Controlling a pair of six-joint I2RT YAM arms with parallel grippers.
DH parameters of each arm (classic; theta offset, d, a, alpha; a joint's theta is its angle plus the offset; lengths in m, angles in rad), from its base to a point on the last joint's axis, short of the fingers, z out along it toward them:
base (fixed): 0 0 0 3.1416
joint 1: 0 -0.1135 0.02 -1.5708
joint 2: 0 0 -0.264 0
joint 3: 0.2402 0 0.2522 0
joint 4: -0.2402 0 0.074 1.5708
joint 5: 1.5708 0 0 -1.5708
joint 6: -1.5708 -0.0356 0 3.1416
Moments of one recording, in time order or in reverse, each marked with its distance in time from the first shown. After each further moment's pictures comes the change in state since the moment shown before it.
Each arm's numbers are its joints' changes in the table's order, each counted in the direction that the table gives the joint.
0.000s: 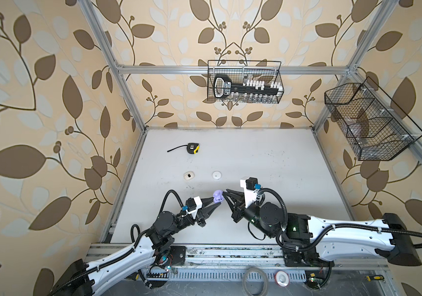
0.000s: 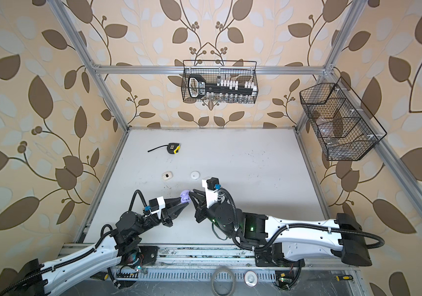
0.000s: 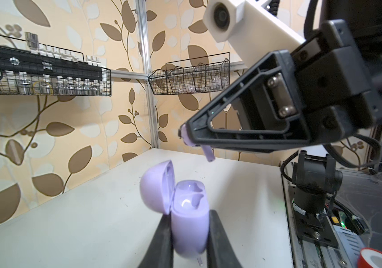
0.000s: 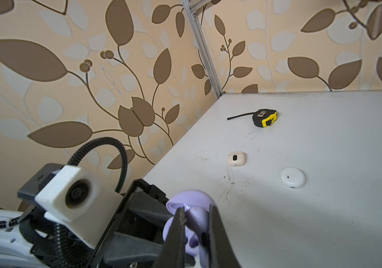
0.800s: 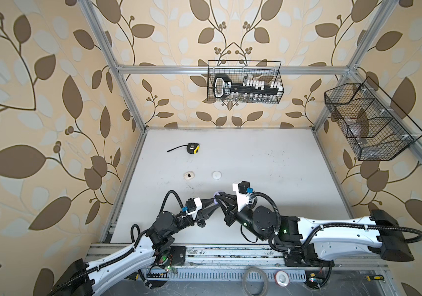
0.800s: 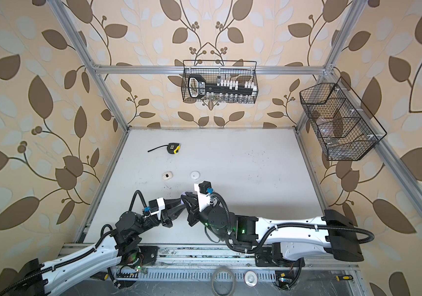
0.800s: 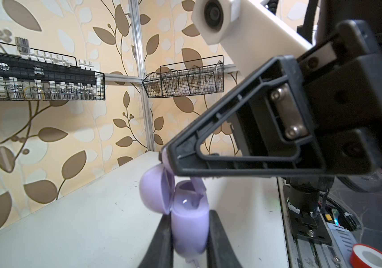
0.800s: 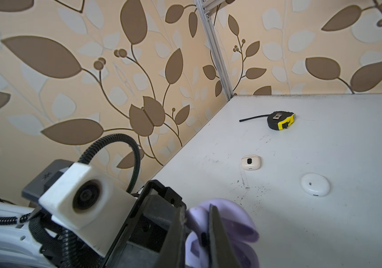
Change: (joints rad) left arm 0.000 0.004 0.000 0.009 0.018 -0.003; right arm -0.037 -0.089 0.002 0.125 0.008 0.022
